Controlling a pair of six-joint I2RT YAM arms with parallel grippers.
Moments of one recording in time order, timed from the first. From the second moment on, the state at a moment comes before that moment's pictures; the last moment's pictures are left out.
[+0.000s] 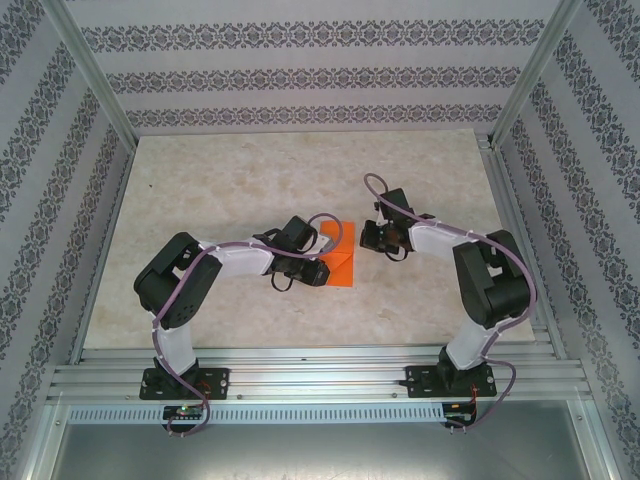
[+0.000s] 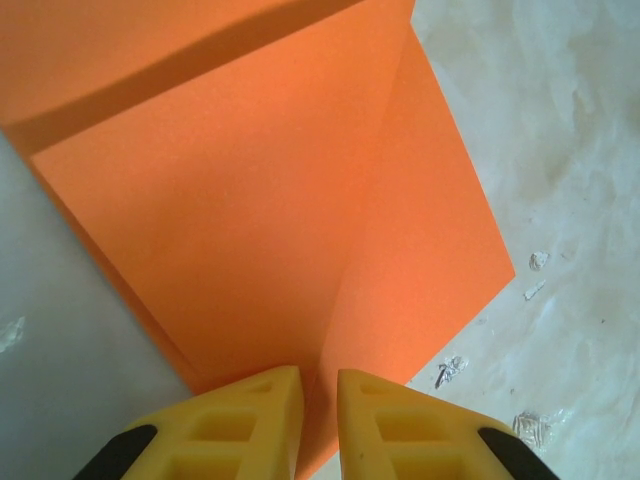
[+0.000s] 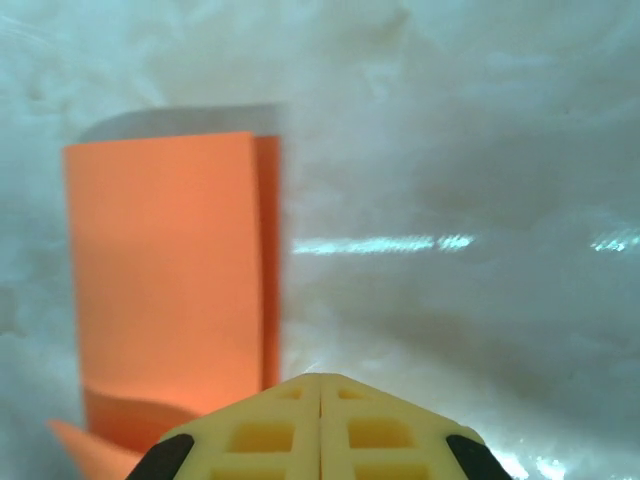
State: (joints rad) left arm -0.71 1.86 1.01 -0.21 0.39 -0.30; right arm 0.36 1.70 0.94 -0.25 -0.23 0.53
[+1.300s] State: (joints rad) left arm -0.72 1.75 0.83 -0.10 0.36 -0.33; right arm 0.51 1.81 0.90 -0.13 -0.38 0.70
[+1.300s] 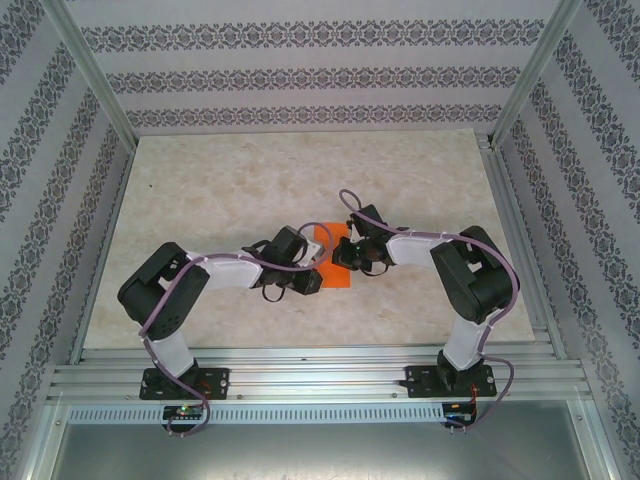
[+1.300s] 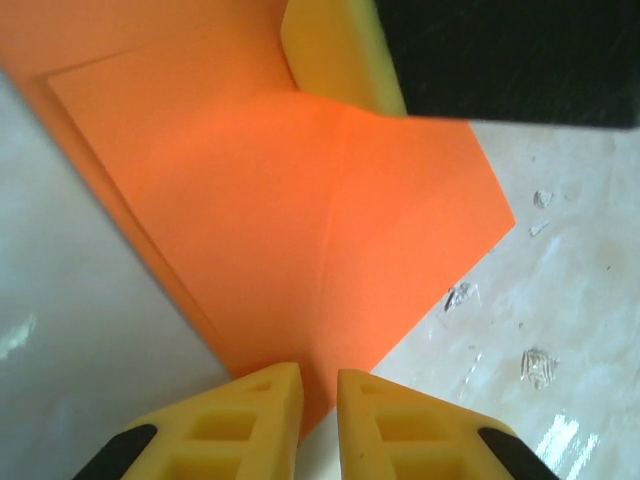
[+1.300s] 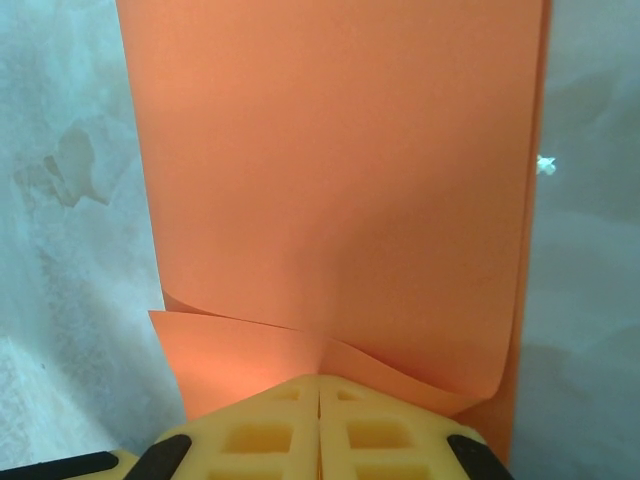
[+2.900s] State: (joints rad) left arm -0.69 1.86 1.00 -0.25 0.45 -0.36; right arm 0.51 1.72 0.90 -0.24 -0.45 0.64
